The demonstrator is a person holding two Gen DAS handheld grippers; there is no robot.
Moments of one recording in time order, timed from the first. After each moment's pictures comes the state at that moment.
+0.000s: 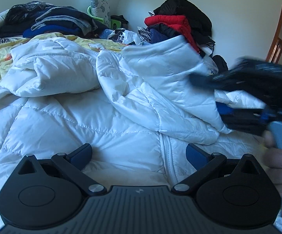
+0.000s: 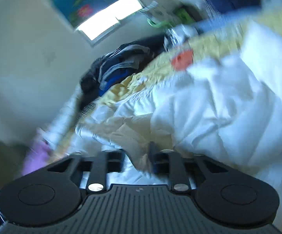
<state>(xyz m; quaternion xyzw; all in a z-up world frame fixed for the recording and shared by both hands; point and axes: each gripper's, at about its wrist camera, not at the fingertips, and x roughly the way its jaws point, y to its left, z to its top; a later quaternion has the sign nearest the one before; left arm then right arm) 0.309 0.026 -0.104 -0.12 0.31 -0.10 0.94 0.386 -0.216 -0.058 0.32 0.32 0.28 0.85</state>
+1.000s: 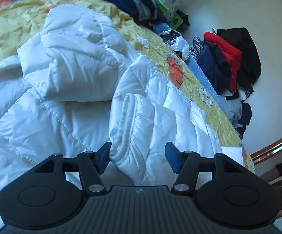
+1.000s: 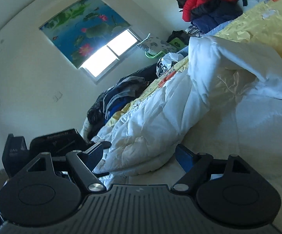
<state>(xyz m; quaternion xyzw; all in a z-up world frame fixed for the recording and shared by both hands) 0.358 0.042 -0.065 -0.36 0.36 0.02 0.86 0.317 -0.265 -0.090 0.34 0.22 0.25 0.88</state>
